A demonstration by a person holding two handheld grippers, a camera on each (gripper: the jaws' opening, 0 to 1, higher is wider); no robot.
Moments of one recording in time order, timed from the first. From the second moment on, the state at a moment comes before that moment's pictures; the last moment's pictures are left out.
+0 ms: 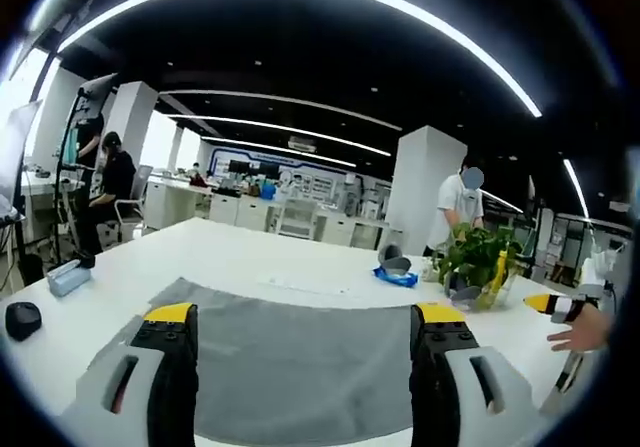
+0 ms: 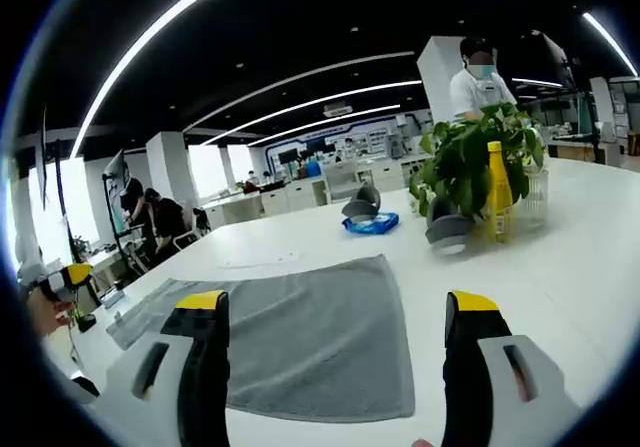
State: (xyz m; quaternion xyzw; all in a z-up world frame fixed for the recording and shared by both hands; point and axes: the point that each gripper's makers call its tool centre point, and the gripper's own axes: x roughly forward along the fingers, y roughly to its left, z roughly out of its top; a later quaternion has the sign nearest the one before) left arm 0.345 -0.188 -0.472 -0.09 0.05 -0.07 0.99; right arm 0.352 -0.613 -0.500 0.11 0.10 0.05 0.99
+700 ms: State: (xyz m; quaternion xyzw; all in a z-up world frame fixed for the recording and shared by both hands) left arm 0.346 -0.185 -0.472 -0.10 0.05 -0.06 0.99; right arm 0.352 -0.609 -0.500 0.10 0.10 0.06 0.99
